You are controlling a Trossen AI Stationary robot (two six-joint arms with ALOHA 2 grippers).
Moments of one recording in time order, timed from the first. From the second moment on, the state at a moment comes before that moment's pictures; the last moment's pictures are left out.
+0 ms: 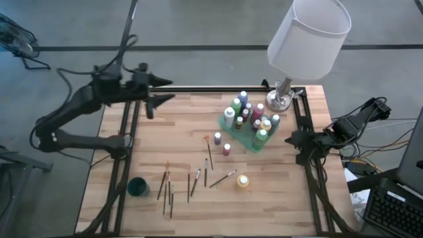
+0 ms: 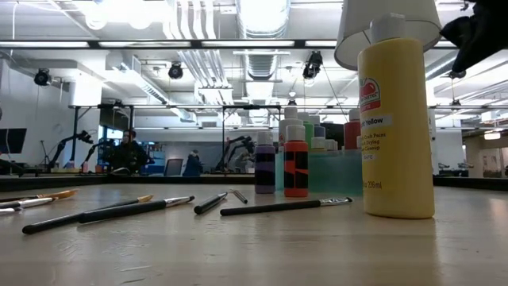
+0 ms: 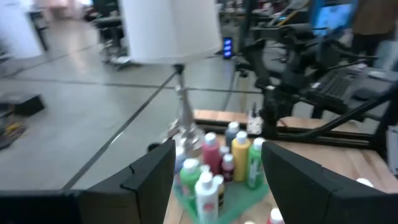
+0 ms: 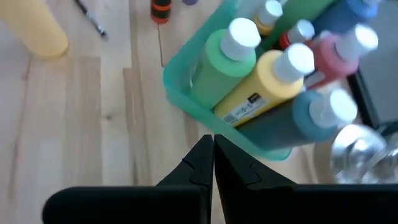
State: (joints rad) left arm 0.39 0.91 1.30 -0.51 0.14 0.08; right arm 0.54 0.70 0.84 -1.25 0.53 0.50
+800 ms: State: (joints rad) left arm 0.39 0.43 0.99 -0.57 -0.03 -0.06; right arm 0.48 0.71 0.84 -0.70 0.58 0.76
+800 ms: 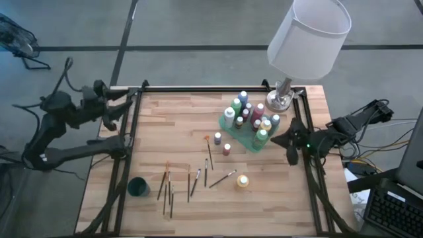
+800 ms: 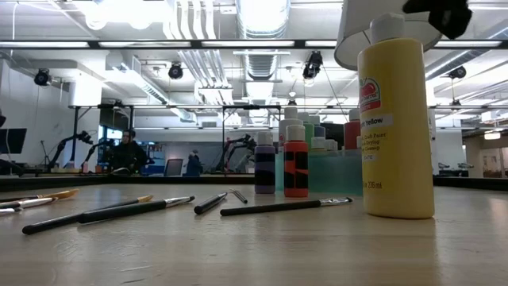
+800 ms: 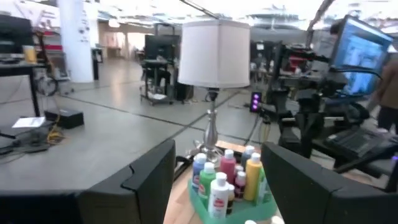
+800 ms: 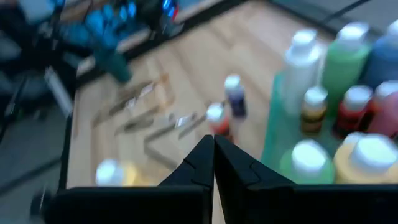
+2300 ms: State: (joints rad) left arm 0.39 0.13 0.81 -0.60 -0.02 -0.05; right arm 0.13 1.29 1.48 0.06 0.74 -0.26
